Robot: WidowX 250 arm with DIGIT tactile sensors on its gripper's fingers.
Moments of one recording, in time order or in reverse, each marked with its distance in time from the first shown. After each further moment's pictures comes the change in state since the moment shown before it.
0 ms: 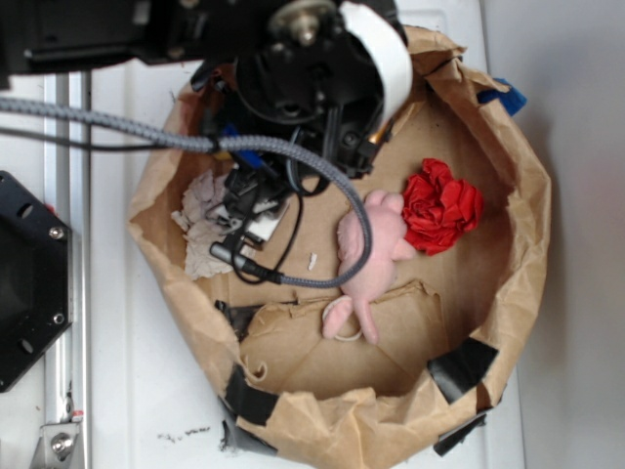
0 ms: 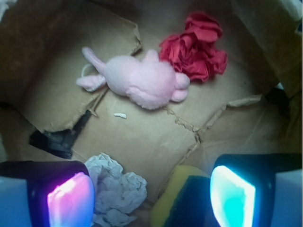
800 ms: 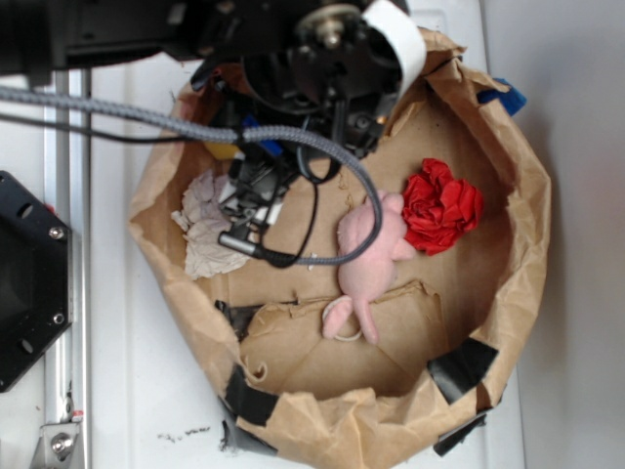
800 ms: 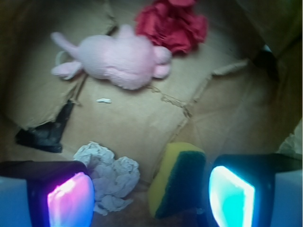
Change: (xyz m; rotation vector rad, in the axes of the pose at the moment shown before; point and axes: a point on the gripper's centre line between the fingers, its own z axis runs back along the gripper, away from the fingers) arm -0.008 0.011 -0.003 0.021 0.100 0.179
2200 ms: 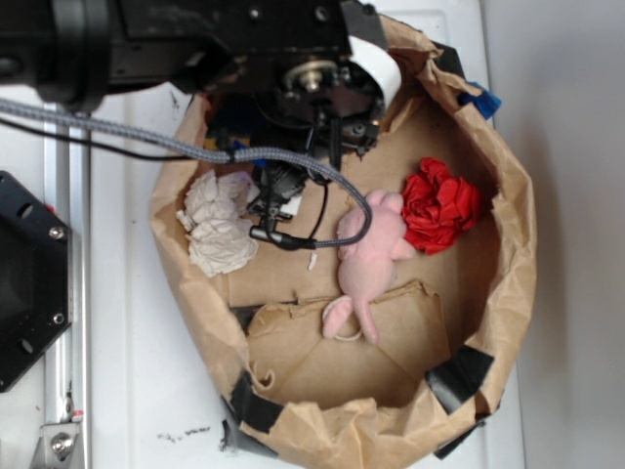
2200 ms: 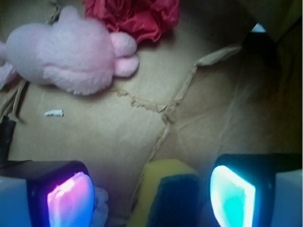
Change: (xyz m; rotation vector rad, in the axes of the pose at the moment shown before) arm 0.001 0.010 -0.040 0.050 -0.027 0.060
